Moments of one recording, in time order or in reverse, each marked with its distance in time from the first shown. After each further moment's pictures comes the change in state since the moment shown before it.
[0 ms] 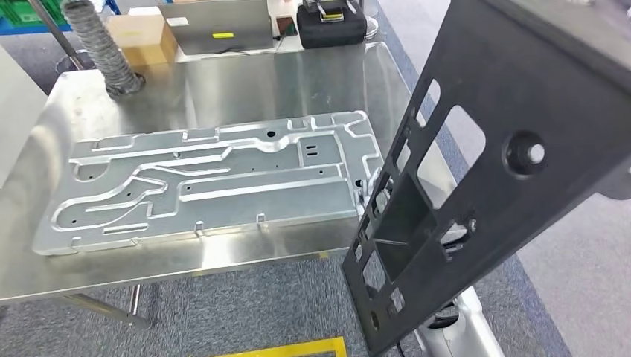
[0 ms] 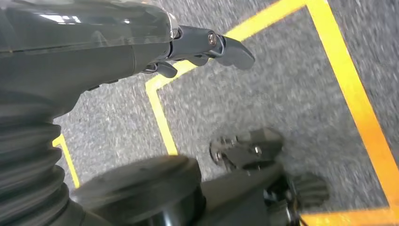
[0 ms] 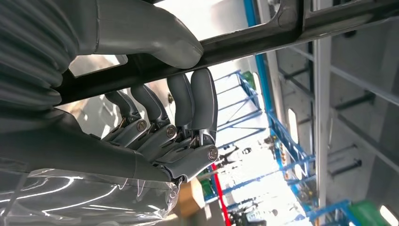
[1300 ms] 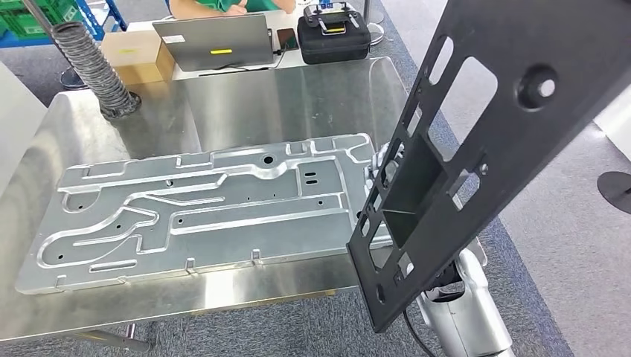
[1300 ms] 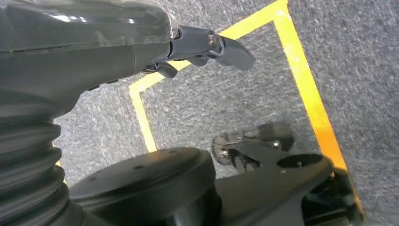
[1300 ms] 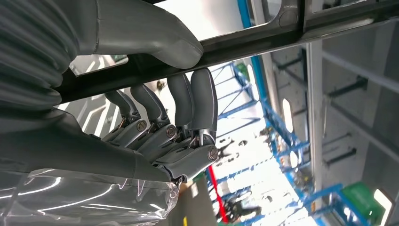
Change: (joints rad) left arm 0.009 -0.002 0.001 0.000 0.019 0.012 -0.027; right arm -0.112 -0.013 -0.055 0.068 -0.060 -0.038 0.063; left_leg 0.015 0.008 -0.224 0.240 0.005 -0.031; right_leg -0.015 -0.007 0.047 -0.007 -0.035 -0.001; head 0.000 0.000
